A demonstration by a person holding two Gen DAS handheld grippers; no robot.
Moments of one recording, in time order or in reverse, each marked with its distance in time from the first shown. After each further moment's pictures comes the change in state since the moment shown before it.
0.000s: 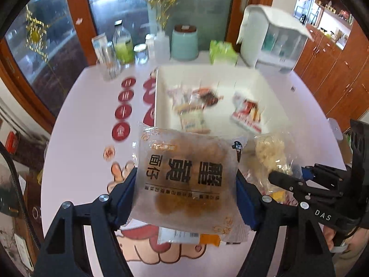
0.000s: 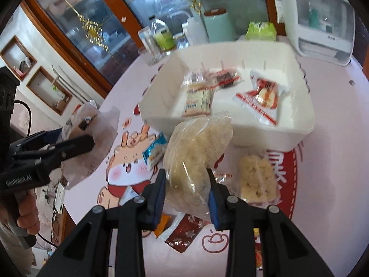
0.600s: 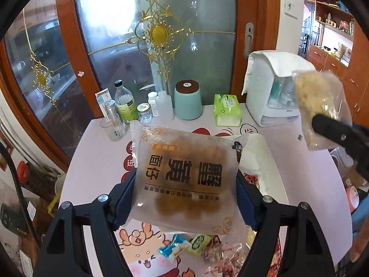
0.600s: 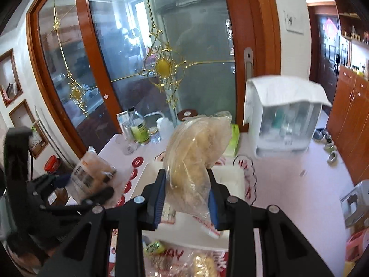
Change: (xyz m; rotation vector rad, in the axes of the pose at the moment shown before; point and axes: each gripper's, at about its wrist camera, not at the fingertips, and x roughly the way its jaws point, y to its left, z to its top) left arm -0.015 -0.036 0.129 0.011 -0.191 0.094; right arm -0.107 0.022 0.155 -0.083 -0.354 -0.251
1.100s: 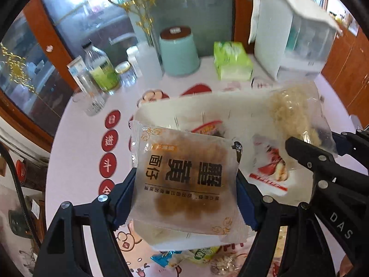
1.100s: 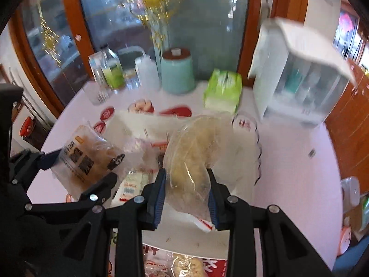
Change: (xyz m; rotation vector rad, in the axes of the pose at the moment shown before) left arm 0.143 -0.023 -0.031 0.083 0.241 0.022; right arm 0.156 -0.013 -0.062 -0.031 0.341 -0.097
